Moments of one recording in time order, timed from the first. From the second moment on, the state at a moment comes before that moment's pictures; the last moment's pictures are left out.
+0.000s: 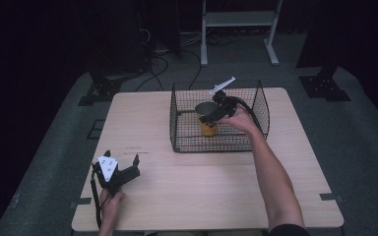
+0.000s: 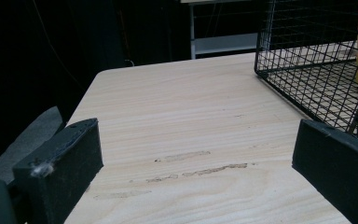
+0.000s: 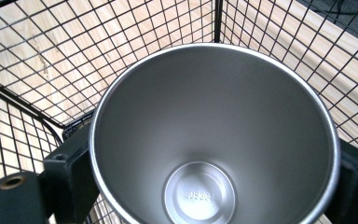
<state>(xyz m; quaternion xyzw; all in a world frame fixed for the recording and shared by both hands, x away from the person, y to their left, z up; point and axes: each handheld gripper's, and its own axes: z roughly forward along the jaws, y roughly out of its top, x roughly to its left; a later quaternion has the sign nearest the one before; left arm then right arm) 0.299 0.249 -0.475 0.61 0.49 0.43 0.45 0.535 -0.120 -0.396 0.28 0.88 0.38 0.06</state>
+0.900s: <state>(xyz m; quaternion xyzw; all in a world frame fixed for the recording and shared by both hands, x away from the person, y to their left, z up) 0.299 0.248 -0.475 0.61 0.49 0.43 0.45 0.526 -0.129 -0.386 0.28 0.88 0.37 0.09</state>
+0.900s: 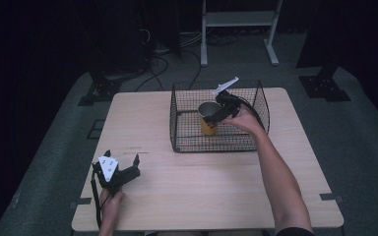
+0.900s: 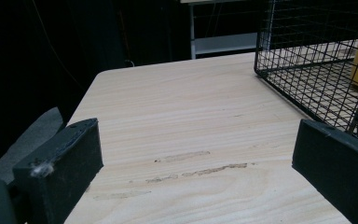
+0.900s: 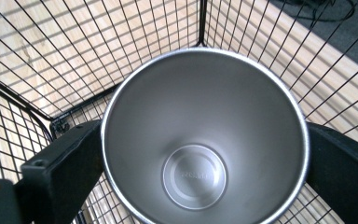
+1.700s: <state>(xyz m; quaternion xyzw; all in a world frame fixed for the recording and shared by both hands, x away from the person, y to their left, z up) 0.299 0.248 -0.475 0.61 0.49 0.43 0.45 0.514 -0.155 -0.356 0.29 0.85 0.42 0.10</state>
